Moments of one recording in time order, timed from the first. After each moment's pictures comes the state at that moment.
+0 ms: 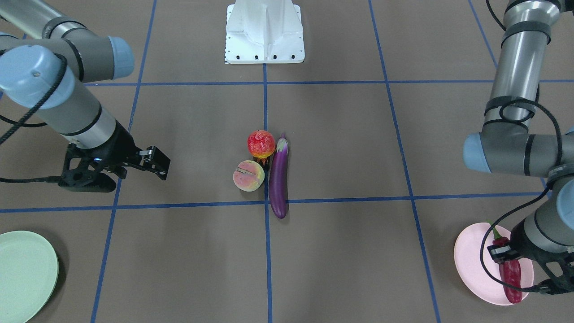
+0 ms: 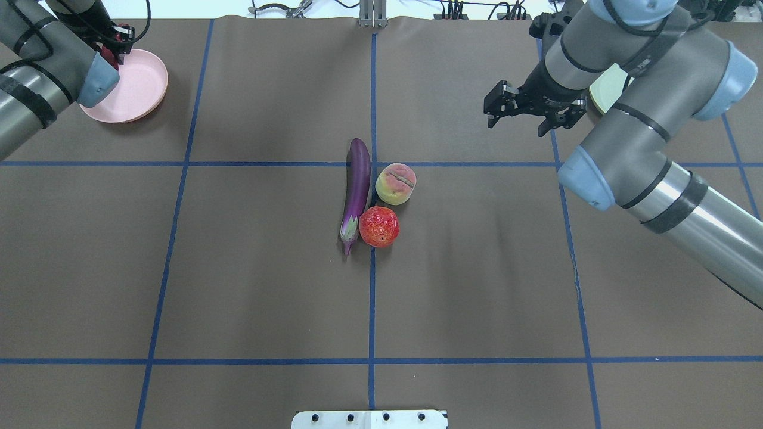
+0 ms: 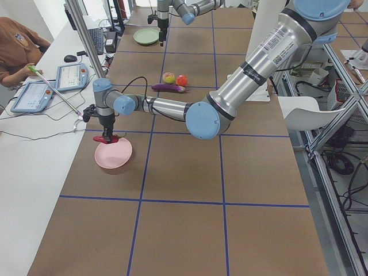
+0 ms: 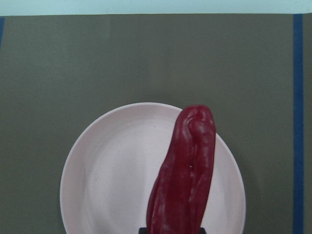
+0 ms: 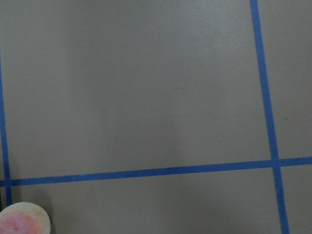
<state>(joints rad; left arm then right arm) -1.15 -2.33 -0.91 -1.85 -1.98 -0.66 0.88 -0.99 1.63 -1.47 2.14 1.10</state>
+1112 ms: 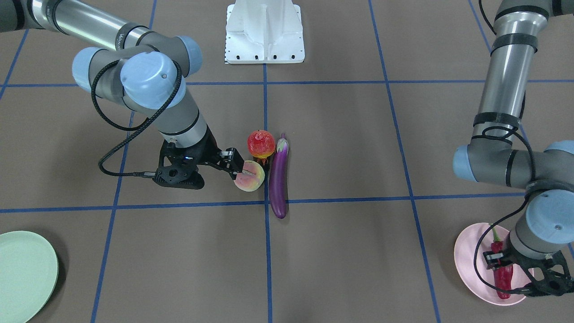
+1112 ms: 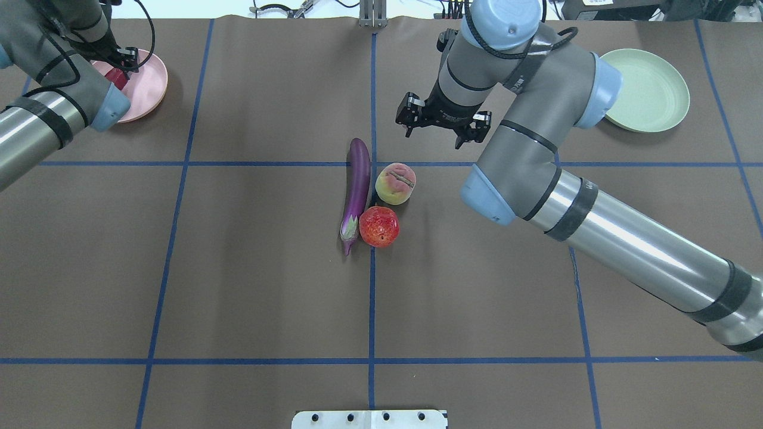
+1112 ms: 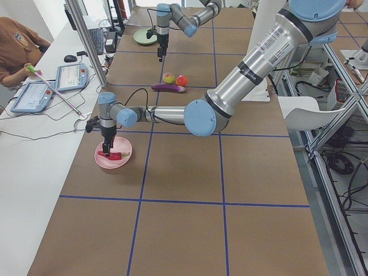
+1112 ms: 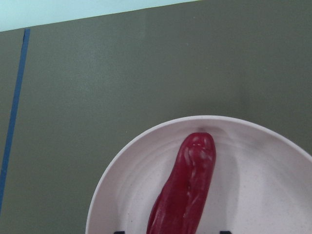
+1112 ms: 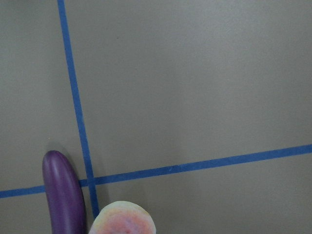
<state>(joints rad) -1.10 -2.34 -0.78 -1.97 -1.88 -0.63 0.75 -0.76 1.45 -1.47 2.05 1.25</state>
